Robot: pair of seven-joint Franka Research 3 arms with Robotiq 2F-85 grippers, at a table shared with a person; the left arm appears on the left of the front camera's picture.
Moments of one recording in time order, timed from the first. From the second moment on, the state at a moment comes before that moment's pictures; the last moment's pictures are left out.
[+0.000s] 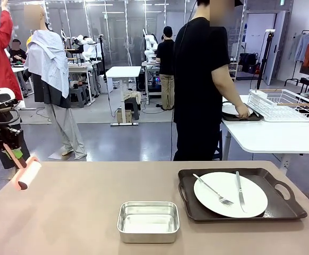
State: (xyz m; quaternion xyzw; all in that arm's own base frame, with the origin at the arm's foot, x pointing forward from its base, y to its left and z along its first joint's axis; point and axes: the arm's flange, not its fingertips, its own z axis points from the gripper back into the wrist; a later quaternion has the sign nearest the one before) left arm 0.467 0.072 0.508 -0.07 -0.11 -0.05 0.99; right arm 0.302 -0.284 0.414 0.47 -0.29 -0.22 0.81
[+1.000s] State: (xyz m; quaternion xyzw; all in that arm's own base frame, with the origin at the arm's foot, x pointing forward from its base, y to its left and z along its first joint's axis) left arm 0.457 -0.200 0.567 -0.03 -0.10 -0.45 0.88; right arm 0.303 -0.283 0.414 0.47 -0.29 -0.22 0.81
